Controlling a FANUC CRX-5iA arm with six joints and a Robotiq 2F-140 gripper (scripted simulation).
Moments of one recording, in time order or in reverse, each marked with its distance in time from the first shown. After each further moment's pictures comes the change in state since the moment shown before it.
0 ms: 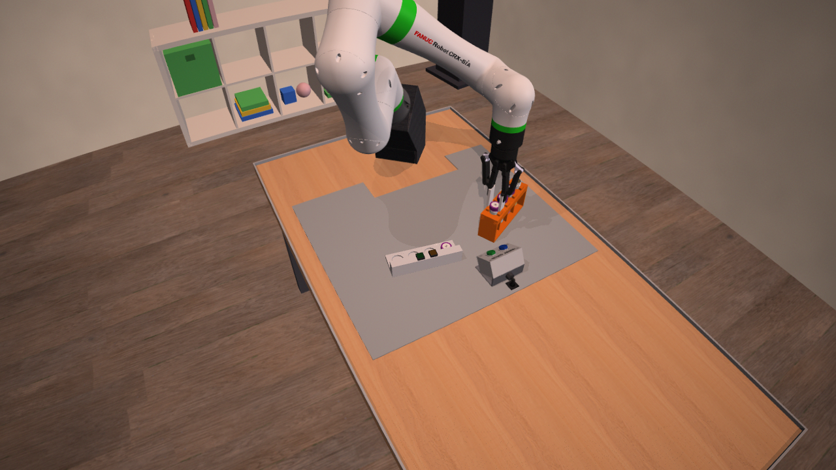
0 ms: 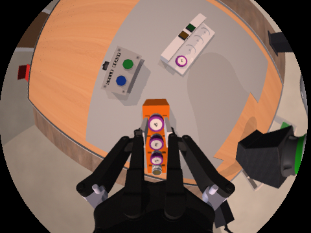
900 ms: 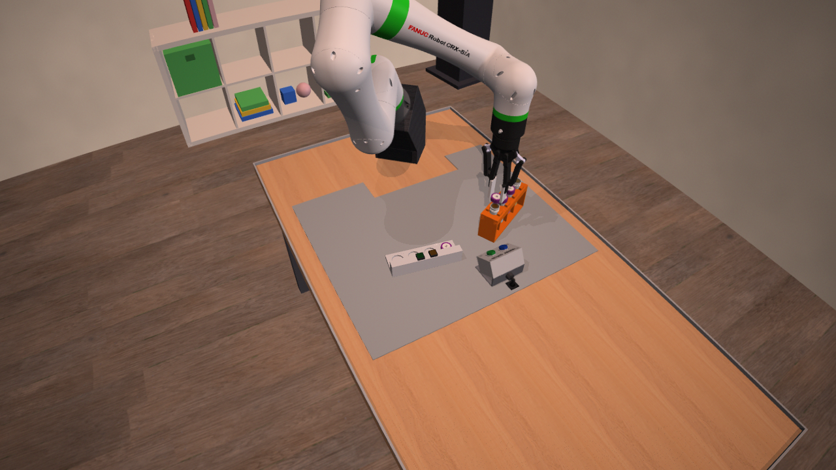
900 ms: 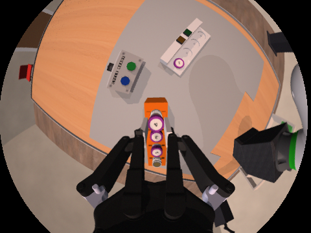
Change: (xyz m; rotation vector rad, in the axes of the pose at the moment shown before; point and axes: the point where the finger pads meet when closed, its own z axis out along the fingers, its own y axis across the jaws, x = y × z) arm 0.000 0.000 -0.034 0.000 0.000 0.000
